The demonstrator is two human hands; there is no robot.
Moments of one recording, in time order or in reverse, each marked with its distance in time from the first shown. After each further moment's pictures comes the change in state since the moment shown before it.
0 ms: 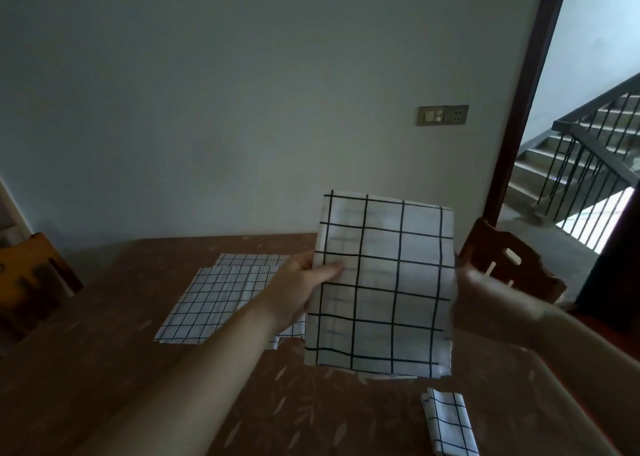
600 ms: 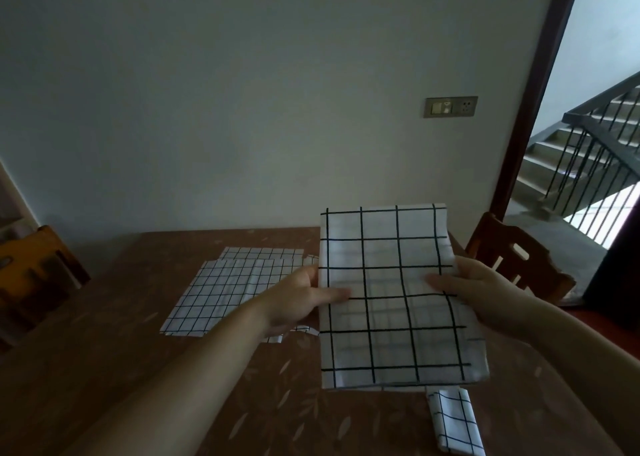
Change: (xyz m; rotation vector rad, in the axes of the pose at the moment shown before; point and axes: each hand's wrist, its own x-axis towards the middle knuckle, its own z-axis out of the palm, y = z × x) left_hand -0.008 -0.007 -0.010 0.167 -0.058 -0.184; right_hand 0.011 -0.002 0.018 -0.148 0.022 -0.113
